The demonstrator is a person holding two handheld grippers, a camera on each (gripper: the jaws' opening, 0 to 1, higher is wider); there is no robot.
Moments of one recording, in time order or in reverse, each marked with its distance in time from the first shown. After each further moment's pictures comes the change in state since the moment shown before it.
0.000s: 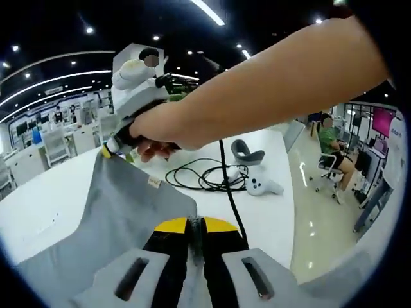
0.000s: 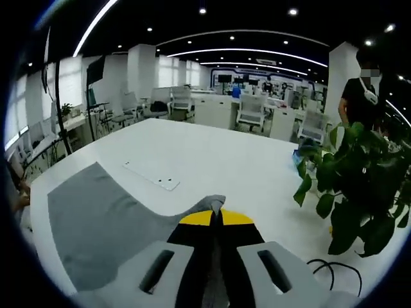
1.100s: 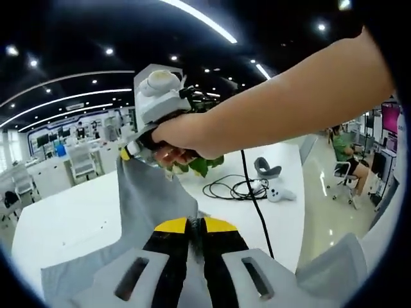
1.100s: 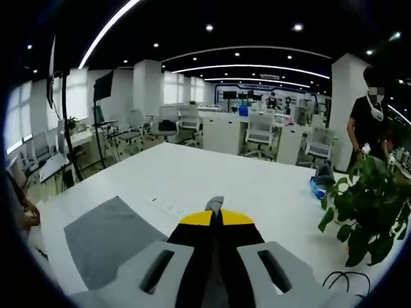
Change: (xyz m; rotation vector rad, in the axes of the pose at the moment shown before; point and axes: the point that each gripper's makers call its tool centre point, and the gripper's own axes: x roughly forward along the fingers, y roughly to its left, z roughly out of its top) left arm -0.120 0.074 0.017 0.022 -0.106 0.139; right arm -0.009 0.111 0.096 0.006 -0.106 0.029
